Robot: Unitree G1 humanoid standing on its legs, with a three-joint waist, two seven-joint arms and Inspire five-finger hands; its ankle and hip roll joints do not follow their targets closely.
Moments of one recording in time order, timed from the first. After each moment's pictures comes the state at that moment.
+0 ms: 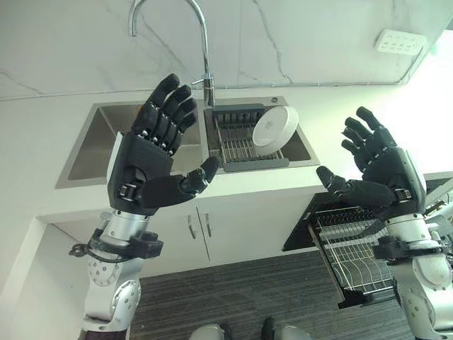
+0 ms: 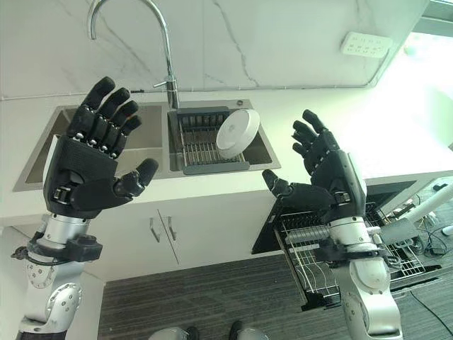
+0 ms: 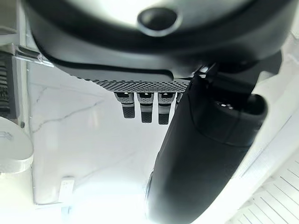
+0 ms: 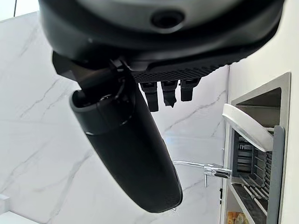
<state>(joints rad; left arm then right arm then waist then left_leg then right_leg) 0.01 0.43 0.08 -0.35 -0.62 -0.29 -0.26 0.09 -0.47 -0.17 -0.41 0.54 -0.06 0.04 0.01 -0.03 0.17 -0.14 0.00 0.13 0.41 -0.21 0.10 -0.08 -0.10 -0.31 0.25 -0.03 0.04</state>
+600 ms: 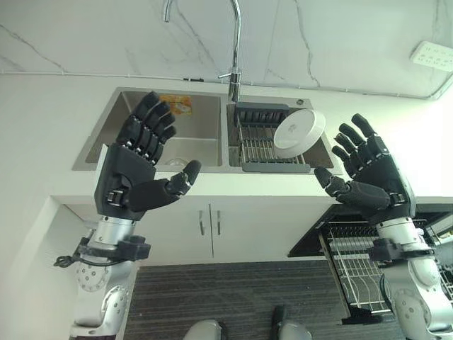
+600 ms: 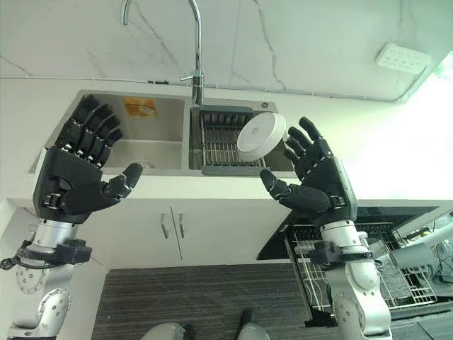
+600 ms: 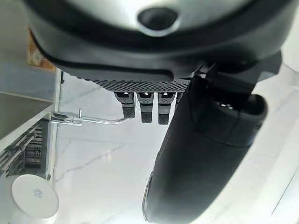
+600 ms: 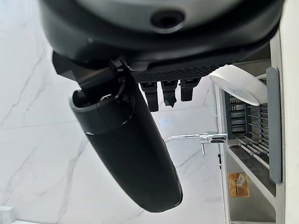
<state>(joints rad) 0.06 0.43 0.11 -0.32 -0.62 -0.30 -0.21 0.08 -0.43 -0.16 -0.39 0.67 -0.01 0.06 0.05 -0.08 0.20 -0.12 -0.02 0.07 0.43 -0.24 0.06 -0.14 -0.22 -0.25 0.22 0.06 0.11</state>
